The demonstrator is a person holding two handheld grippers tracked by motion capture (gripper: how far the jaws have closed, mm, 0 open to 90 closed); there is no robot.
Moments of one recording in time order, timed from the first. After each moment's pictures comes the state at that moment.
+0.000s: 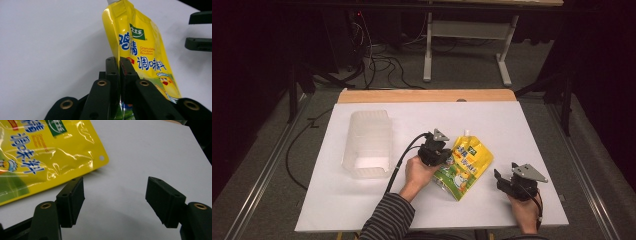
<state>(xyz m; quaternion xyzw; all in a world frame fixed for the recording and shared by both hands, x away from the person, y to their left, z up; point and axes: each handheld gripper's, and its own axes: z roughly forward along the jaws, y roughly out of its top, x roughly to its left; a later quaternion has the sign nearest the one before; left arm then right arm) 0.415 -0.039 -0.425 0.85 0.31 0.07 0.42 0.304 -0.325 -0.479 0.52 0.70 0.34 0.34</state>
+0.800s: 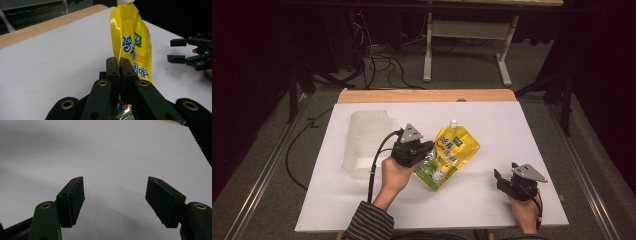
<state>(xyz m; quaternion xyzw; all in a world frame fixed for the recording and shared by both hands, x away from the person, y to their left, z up) 0.382 0.037 -0.371 0.80 0.31 0.12 0.49 0.305 -0.324 -0.479 0.52 0.70 0.34 0.35</state>
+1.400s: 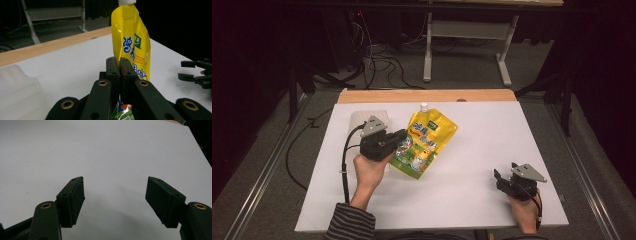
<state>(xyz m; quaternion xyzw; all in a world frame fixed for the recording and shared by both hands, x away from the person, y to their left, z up) 0.383 0.105 -0.344 0.75 0.36 0.16 0.53 0.305 -0.323 -0.479 0.52 0.70 0.34 0.35</state>
